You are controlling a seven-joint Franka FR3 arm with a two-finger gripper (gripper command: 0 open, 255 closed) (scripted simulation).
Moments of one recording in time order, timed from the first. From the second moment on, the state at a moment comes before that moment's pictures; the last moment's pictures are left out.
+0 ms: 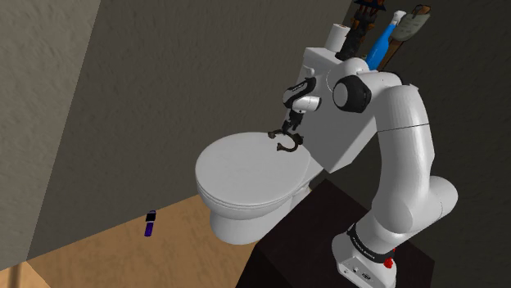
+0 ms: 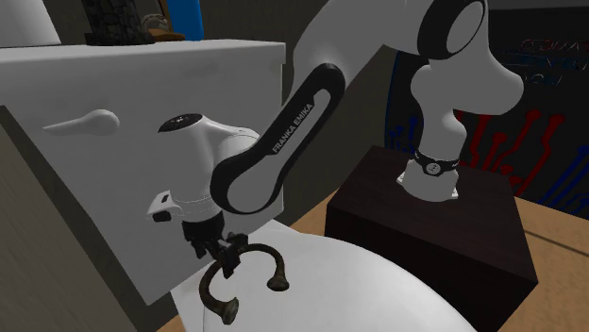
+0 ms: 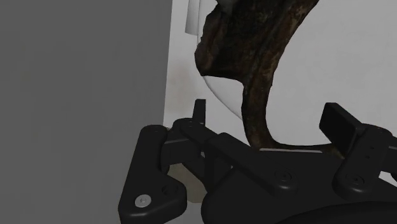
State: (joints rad) arm -0.35 0.82 -0.26 -1.59 0.30 2.38 -0.70
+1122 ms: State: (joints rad) arm -0.35 0.78 -0.27 -1.61 0.29 2.35 -0.69
